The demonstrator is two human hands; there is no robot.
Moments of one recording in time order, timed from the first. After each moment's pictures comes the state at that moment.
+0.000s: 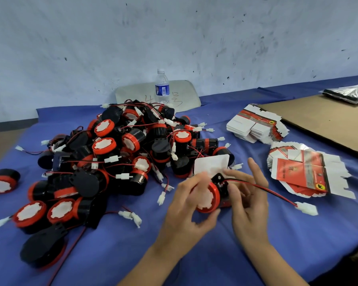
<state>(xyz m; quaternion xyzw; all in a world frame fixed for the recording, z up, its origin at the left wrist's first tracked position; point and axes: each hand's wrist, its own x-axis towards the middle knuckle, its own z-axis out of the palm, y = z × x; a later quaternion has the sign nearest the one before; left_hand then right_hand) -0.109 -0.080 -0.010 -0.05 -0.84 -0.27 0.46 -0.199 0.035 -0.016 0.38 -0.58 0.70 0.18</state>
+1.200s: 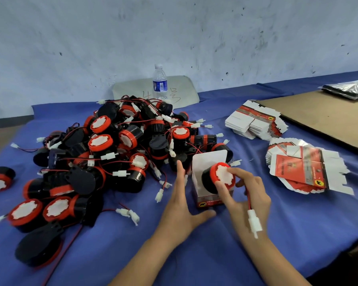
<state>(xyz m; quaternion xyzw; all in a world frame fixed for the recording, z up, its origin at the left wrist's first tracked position) -0.122 -0.093 -0.030 0.08 -0.82 -0.50 0.26 -0.199 0.035 -0.013 0.25 -0.73 0.60 0.22</state>
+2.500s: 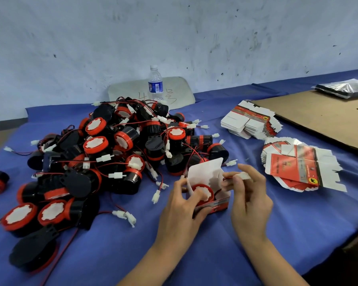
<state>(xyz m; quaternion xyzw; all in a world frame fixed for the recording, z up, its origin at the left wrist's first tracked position) -0.115 -0.075 -0.025 0.09 -0.91 -0.25 0.31 -0.204 0.039 -0.015 0.29 -0.68 0.62 0.28</state>
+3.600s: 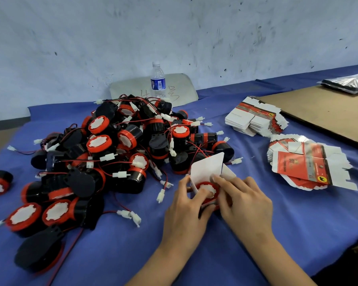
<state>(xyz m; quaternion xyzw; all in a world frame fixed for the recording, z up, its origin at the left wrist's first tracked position) -0.116 -0.075 -0.028 0.13 -0.92 -0.23 0.28 -0.203 0.035 -0.016 0.33 -0.83 0.26 0.37</state>
